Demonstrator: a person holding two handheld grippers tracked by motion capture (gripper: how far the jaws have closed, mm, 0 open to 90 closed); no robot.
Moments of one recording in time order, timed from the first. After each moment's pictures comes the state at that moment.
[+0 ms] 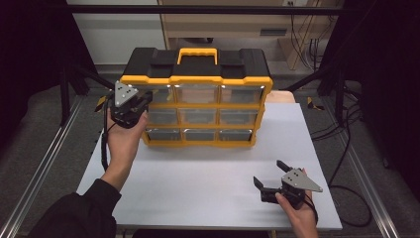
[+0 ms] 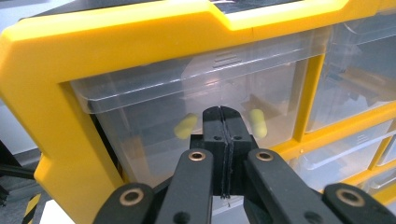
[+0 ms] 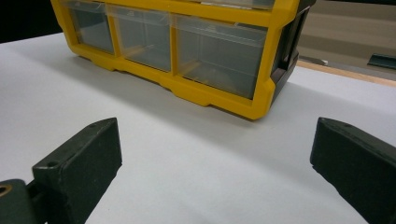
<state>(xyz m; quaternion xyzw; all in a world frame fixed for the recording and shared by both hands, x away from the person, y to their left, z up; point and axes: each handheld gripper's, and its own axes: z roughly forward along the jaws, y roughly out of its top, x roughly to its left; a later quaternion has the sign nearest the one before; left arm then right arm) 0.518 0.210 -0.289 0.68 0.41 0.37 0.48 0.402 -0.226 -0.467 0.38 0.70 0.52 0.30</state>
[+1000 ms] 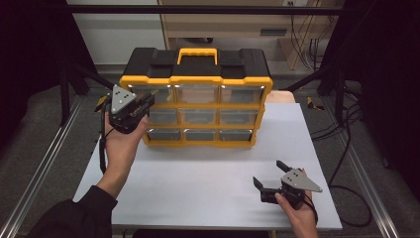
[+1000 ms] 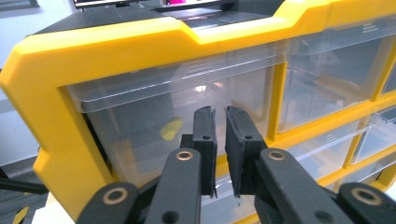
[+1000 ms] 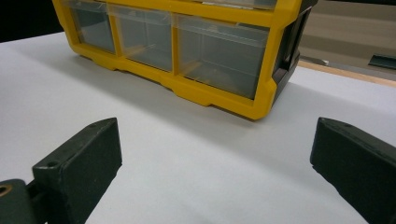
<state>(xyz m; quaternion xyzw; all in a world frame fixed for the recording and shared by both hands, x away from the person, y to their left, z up) 0.500 0.207 -0.287 0.68 0.40 0.37 0.50 0.401 -0.226 -0.467 0.38 0.70 0.52 0.30</state>
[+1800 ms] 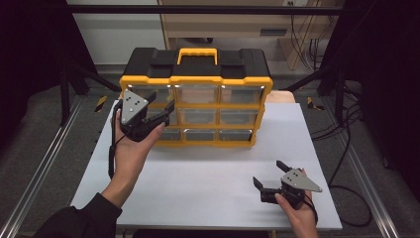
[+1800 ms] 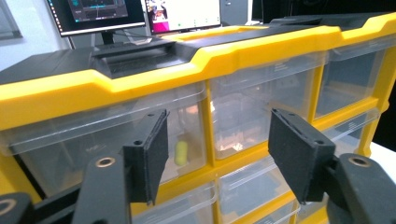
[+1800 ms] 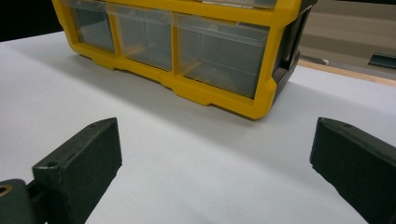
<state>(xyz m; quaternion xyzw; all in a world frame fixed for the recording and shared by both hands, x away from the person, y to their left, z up) 0.479 0.174 -0.279 0.66 0.35 0.38 0.54 0.401 -0.225 -0.467 0.38 0.70 0.52 0.30</state>
